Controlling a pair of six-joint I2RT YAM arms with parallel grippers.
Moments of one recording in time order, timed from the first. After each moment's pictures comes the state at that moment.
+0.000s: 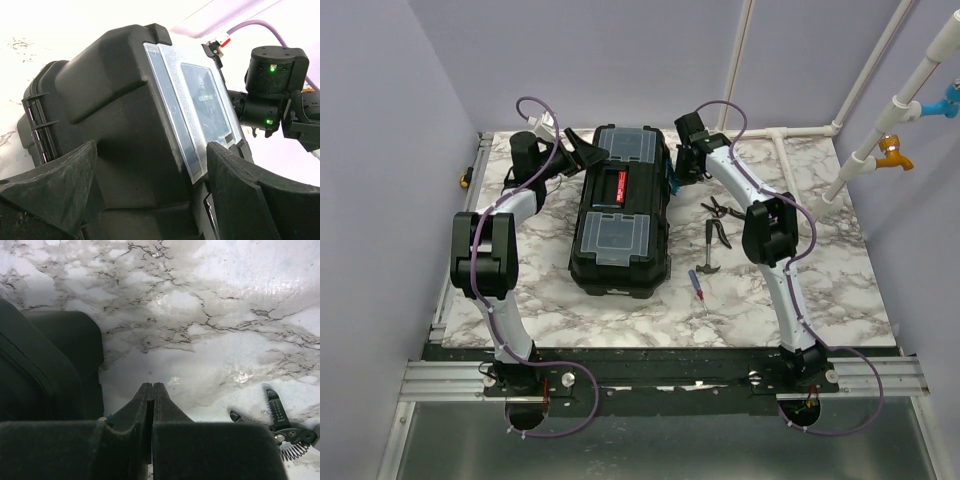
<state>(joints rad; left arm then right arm) -0.04 1.92 1.25 0.48 0.76 -0.77 0.43 2.49 2.32 -0.83 0.08 0.49</state>
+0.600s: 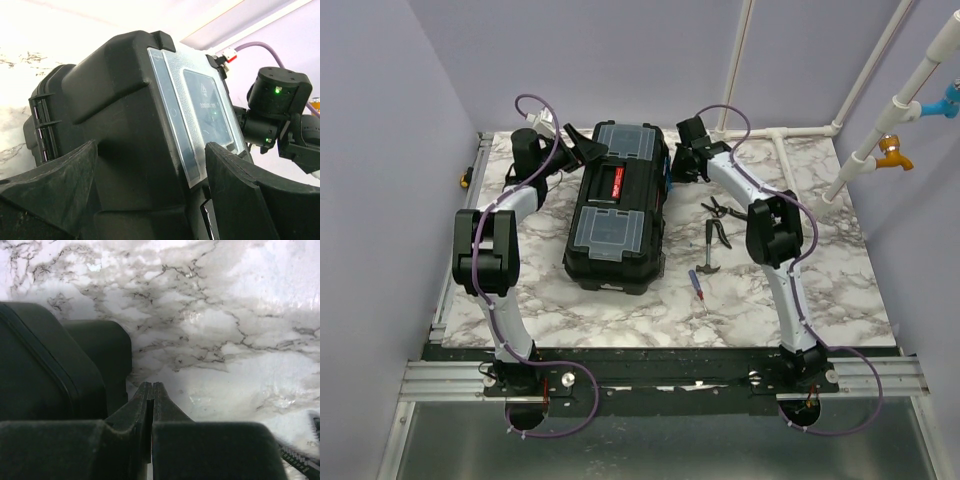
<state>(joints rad) -0.04 1.94 1.28 0.52 0.71 -0.79 0.43 2.46 2.22 -0.64 0.01 0.58</state>
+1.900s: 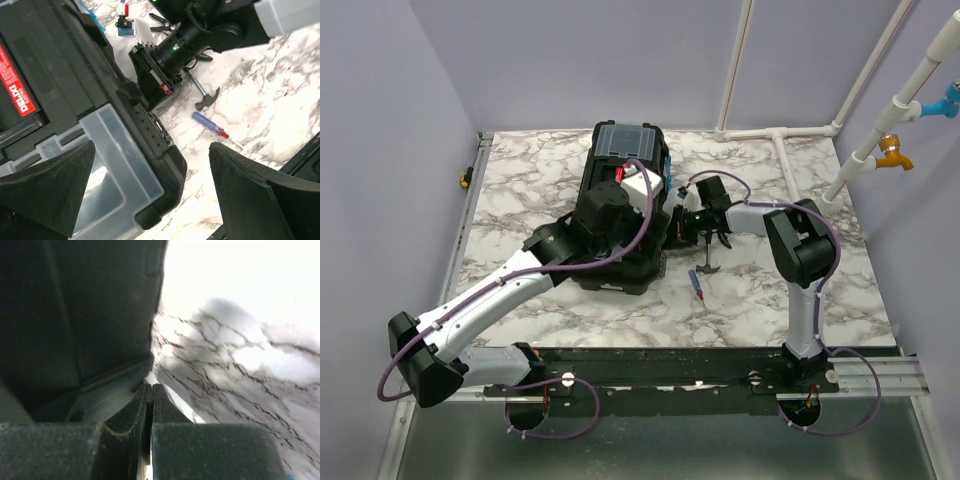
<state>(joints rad) -0.79 1.20 1.19 -0.45 -0.06 -0.17 0.41 2.08 1.24 -0.06 -0.76 0.58</state>
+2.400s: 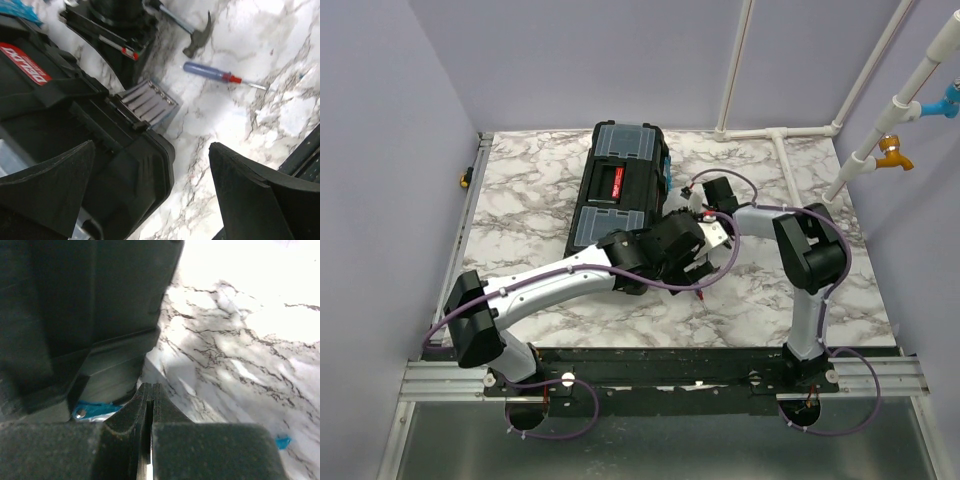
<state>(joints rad) -1.11 1.49 1.35 -0.64 -0.28 0.09 0.40 2.02 1.16 -0.09 -0.80 0.47</state>
